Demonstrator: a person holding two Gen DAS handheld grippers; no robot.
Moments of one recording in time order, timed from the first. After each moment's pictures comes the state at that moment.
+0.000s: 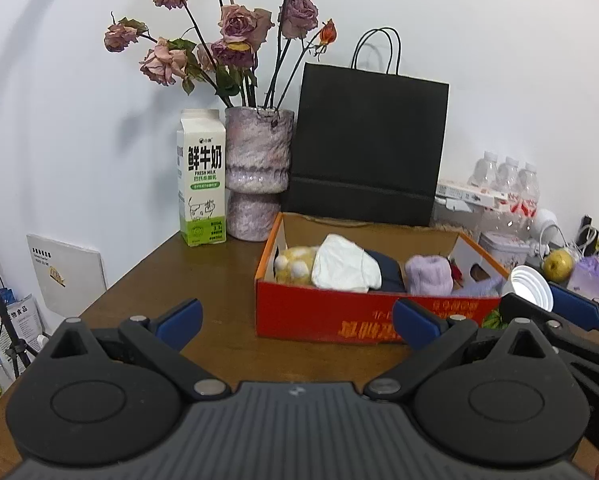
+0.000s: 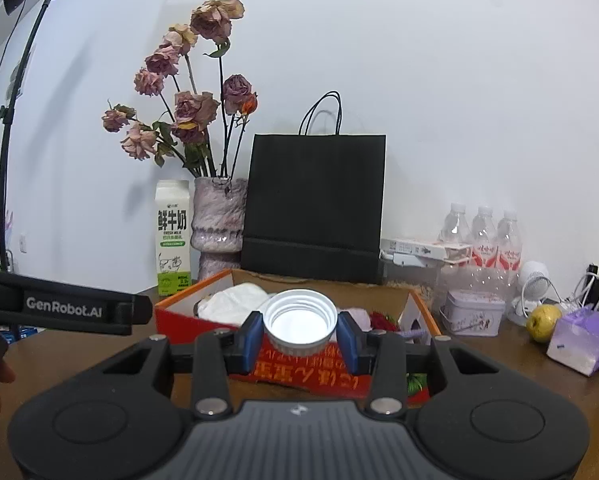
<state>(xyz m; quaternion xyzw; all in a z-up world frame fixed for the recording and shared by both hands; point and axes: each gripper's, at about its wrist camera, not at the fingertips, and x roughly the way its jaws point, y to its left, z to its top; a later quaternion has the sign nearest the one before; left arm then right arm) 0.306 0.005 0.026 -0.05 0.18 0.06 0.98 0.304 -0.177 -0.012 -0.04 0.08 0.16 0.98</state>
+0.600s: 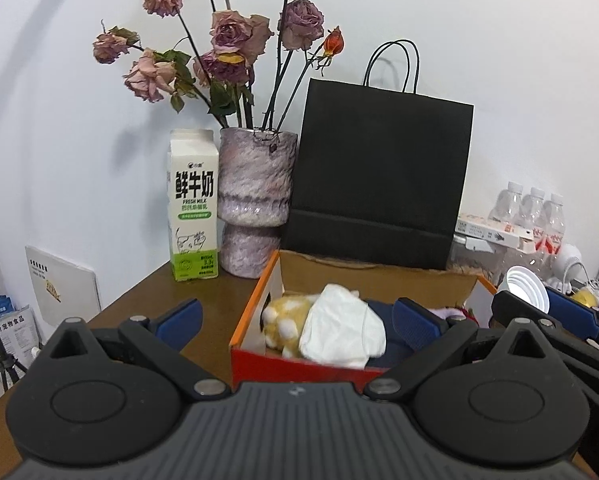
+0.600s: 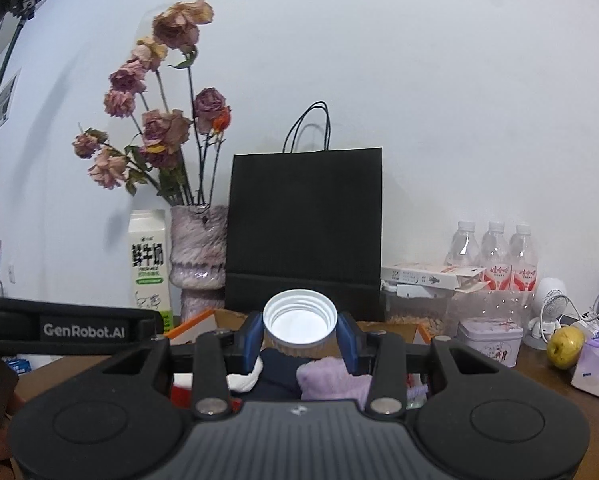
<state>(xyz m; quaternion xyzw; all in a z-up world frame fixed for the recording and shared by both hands) 0.375 -0.005 0.034 -0.06 0.15 0.08 0.98 0.379 -0.167 0.000 -0.01 0.06 0.15 0.99</state>
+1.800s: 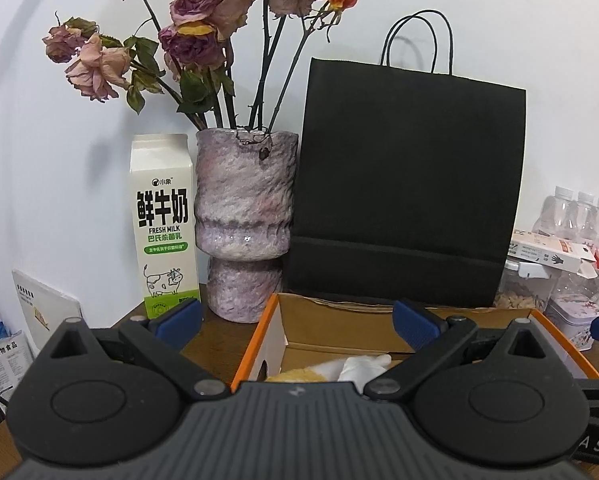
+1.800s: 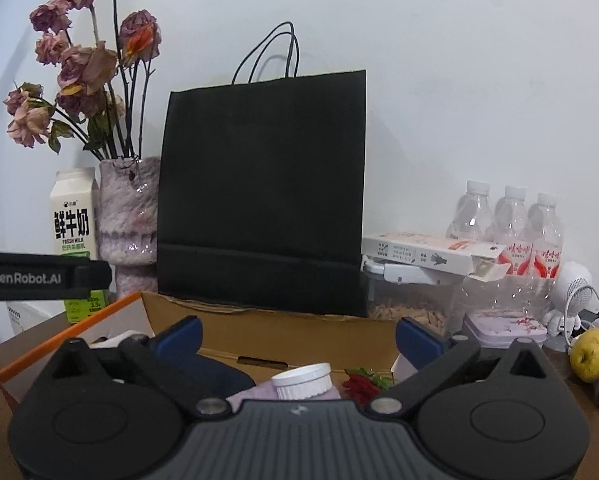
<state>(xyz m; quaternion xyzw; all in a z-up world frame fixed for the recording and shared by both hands) 0.489 0.012 0.024 -0.04 0.14 0.09 0.98 0.513 -0.166 -0.022 -0.02 0.12 0.13 0.98</state>
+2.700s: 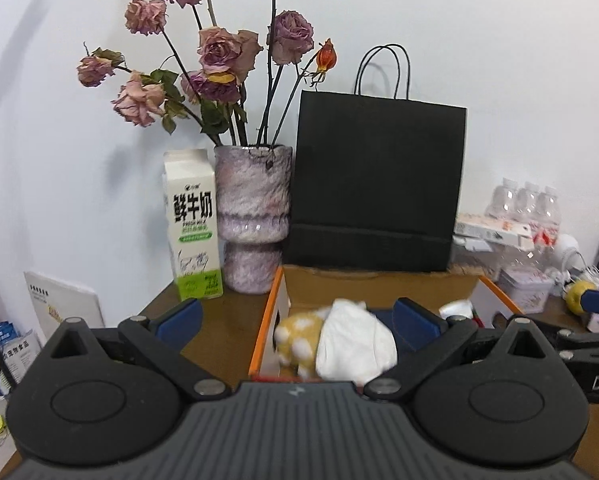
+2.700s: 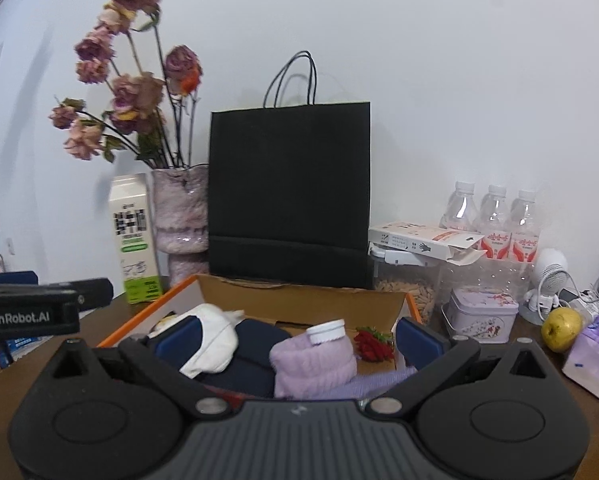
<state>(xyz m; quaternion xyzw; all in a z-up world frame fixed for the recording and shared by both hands) 0.365 0.009 0.057 -0.02 0.16 0.06 0.98 0.406 -0.188 0.023 -0.02 0.15 0.16 0.98</state>
